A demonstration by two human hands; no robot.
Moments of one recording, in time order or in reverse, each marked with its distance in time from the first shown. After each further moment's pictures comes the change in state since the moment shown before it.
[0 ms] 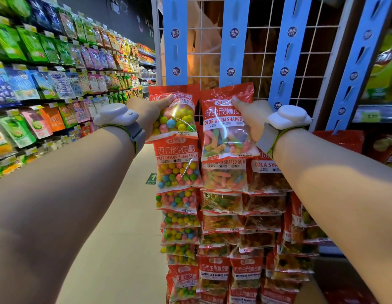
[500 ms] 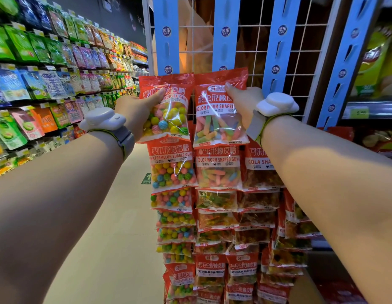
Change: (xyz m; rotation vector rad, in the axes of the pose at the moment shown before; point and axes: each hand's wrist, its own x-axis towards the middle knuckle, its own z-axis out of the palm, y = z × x) left_hand 0.007 -0.013 -0.009 -0.054 -0.064 0.105; right_hand -0.006 -0.018 -0.005 0.030 0.038 -0.119
